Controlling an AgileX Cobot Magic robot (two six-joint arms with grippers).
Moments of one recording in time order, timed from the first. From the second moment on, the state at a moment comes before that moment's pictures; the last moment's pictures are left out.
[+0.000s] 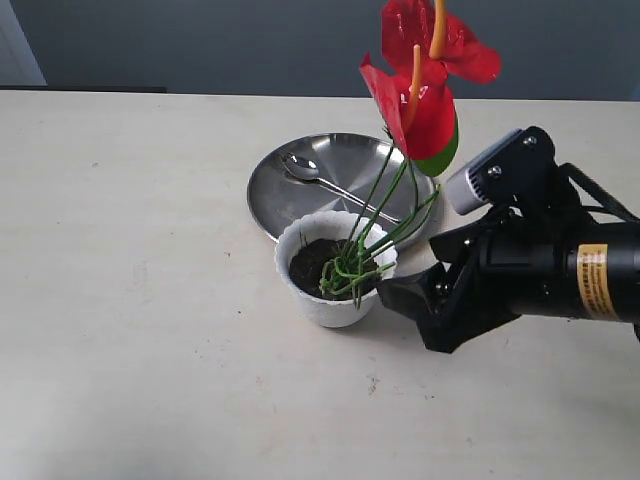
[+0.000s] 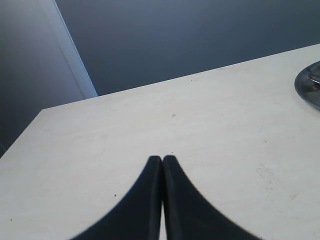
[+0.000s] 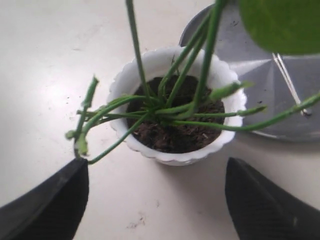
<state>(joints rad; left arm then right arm) -0.03 0.00 0.00 0.21 0.25 0.01 0.62 1.21 -0.49 -1.74 -0.36 1.64</state>
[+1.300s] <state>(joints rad) -0.03 0.00 0.00 0.21 0.25 0.01 0.62 0.56 -0.41 -1.08 -0.34 1.86</state>
